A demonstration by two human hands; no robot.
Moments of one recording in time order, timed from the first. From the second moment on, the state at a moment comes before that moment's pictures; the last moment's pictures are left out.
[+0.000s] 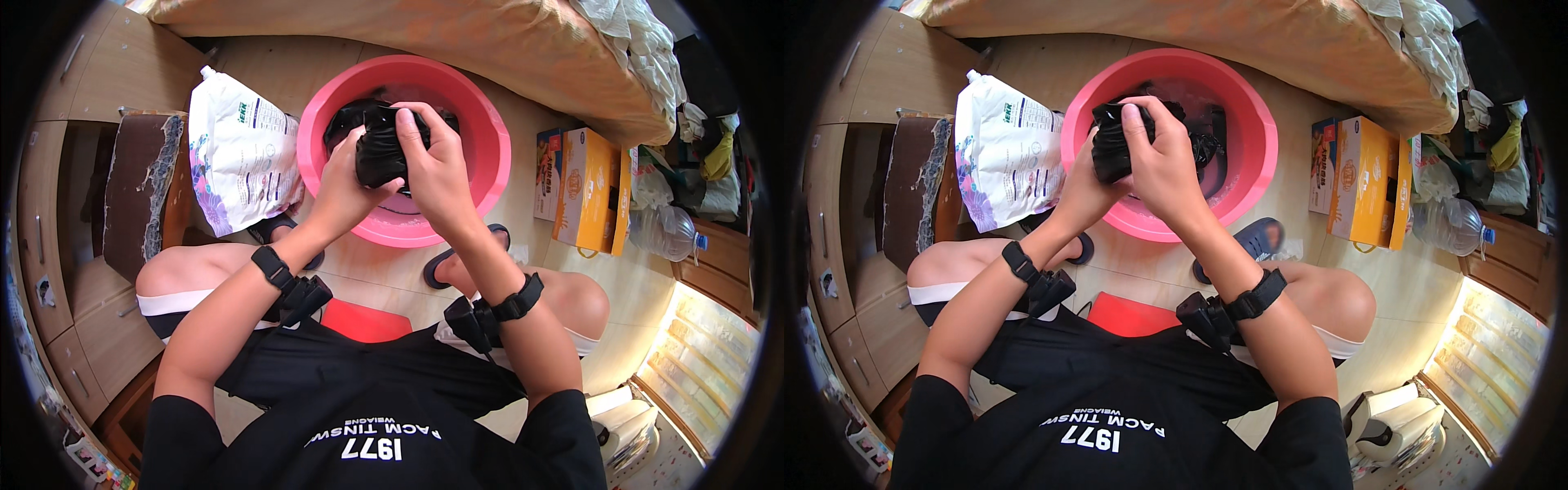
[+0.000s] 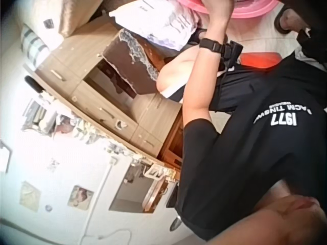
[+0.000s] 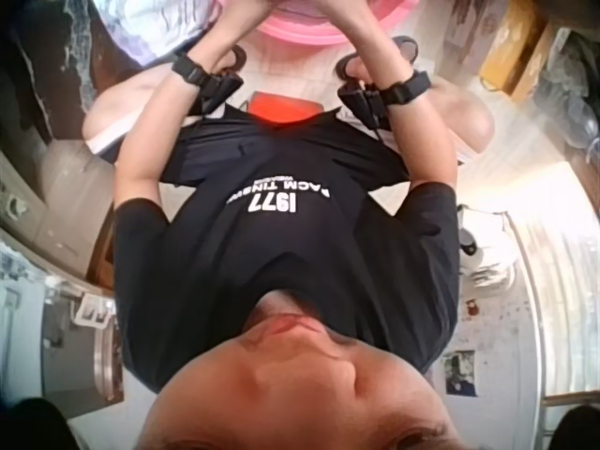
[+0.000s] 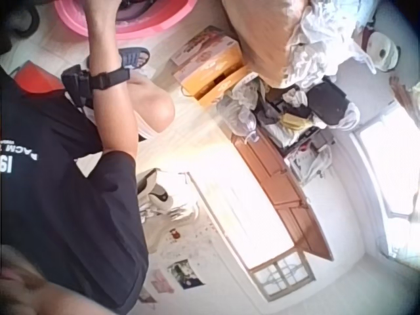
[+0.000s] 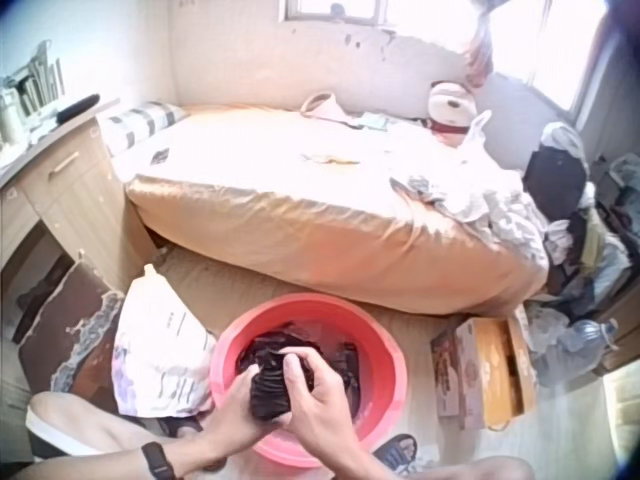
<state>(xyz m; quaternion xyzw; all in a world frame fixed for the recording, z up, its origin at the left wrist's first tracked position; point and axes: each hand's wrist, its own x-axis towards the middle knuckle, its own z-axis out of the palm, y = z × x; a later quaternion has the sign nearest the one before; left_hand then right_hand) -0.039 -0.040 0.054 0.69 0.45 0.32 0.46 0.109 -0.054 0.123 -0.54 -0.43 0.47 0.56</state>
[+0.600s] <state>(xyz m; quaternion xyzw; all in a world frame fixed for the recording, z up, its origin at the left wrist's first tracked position) -0.040 -0.034 0.048 0.74 0.46 0.30 0.38 0.099 -0.065 0.117 -0.54 -0.72 0.16 0.41</state>
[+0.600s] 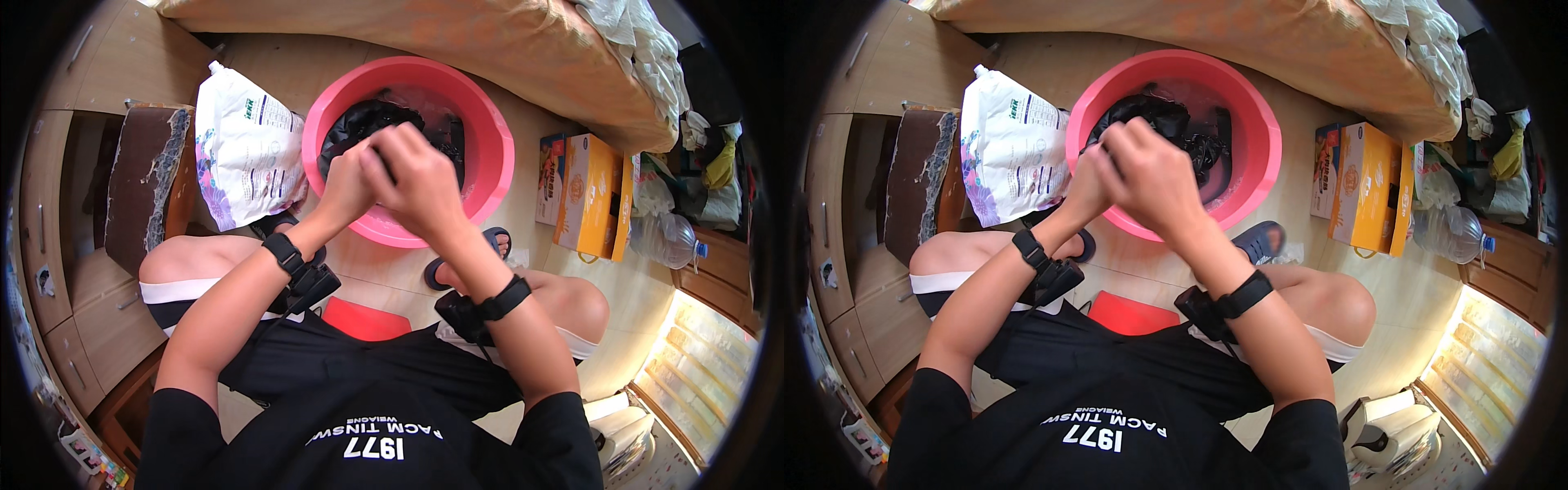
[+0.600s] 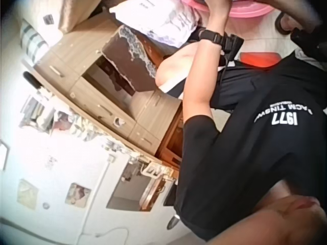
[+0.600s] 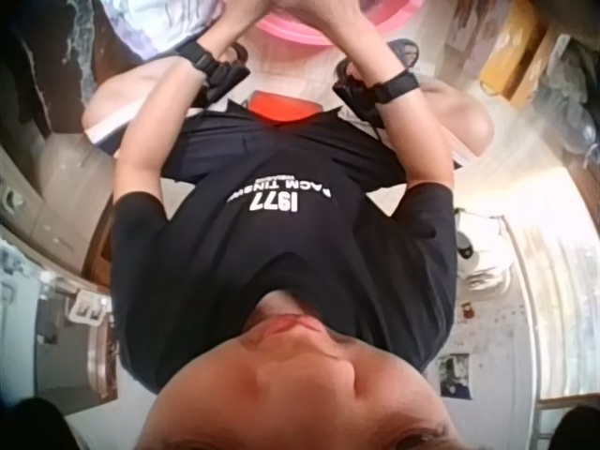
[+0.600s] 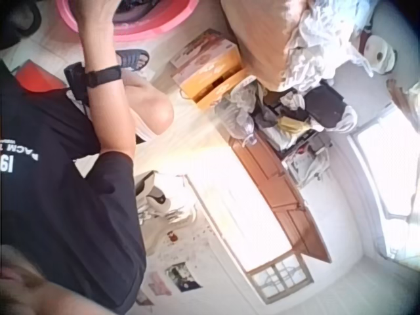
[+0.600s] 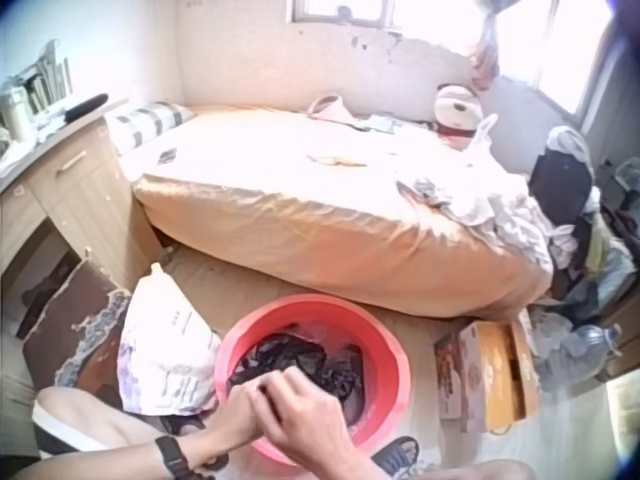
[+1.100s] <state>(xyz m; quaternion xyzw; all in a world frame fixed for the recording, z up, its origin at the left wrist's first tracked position) -0.033 -0.041 0.054 0.73 0.46 0.27 0.43 0.099 -0.066 0.092 -0.58 -0.70 0.11 0.40</state>
